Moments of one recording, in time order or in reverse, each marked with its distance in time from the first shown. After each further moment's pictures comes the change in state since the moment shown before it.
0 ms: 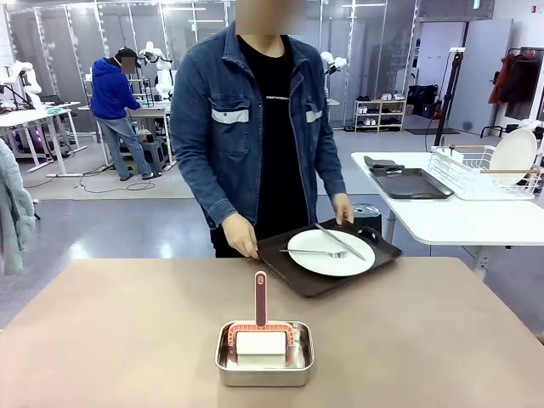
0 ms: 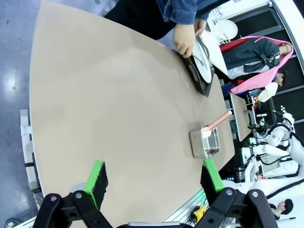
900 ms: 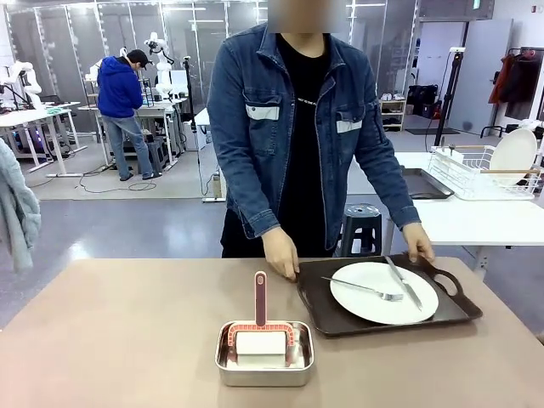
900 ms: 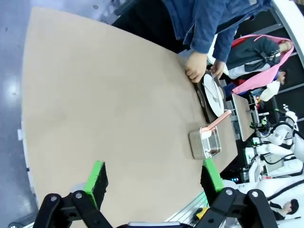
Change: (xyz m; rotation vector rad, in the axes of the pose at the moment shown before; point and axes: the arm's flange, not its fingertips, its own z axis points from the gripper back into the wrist) left arm -0.008 -0.016 -0.007 0.011 -0.014 -0.029; right arm 0.000 0.000 0.000 0.000 0.000 0.000
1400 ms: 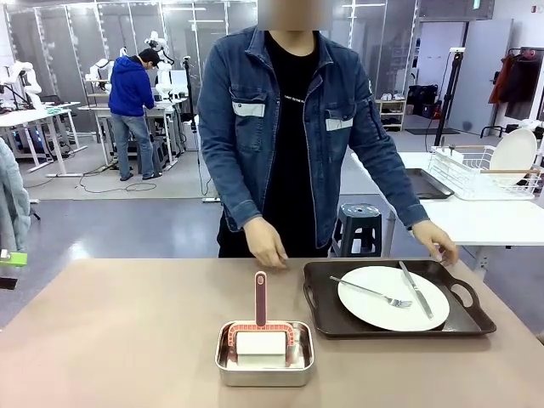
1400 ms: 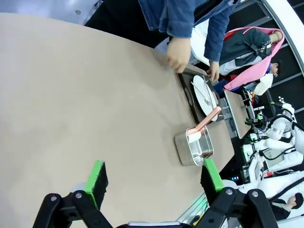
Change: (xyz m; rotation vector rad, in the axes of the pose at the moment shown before) left arm -0.030 -0.052 -0.070 -0.055 -0.030 -0.067; right arm 0.000 0.000 0.000 0.000 0.000 0.000
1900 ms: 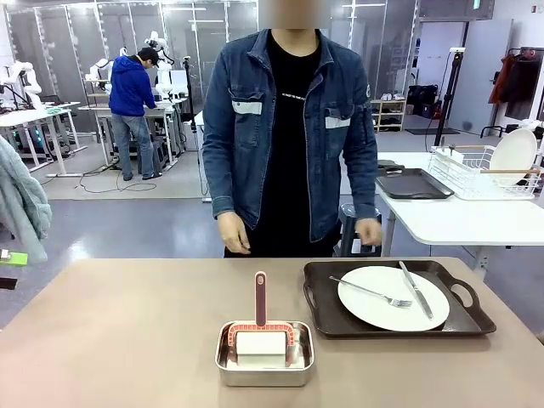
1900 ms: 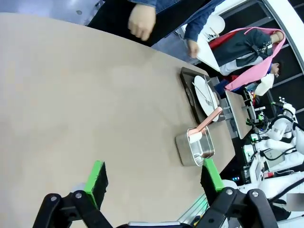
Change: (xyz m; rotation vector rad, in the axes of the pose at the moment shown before) left arm 0.000 0.000 0.000 0.003 -0.001 -0.001; right arm 0.000 0.000 0.000 0.000 0.000 0.000
